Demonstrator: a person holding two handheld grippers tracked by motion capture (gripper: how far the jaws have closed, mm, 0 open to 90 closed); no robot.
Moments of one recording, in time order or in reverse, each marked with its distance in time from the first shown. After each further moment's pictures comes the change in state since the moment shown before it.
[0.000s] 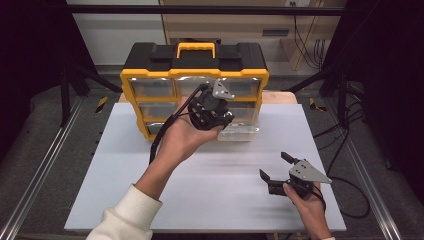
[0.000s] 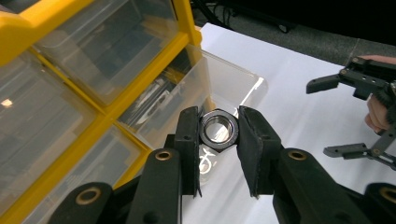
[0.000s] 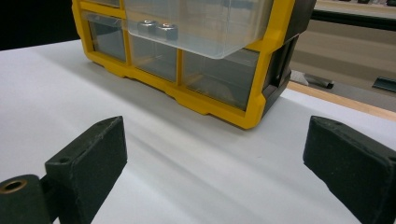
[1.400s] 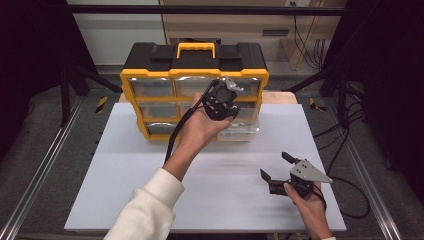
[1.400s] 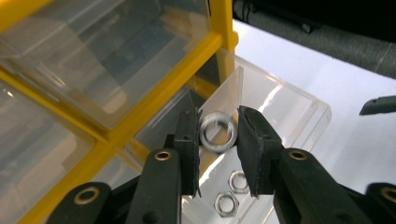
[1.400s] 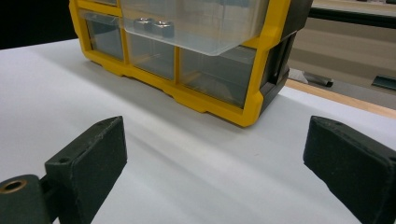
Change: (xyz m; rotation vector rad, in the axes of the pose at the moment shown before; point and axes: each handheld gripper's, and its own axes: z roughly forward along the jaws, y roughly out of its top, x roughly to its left) left arm 0.014 0.008 0.056 -0.003 0.062 -0.055; right arm -0.002 -0.002 0.000 0.009 -0.004 0.007
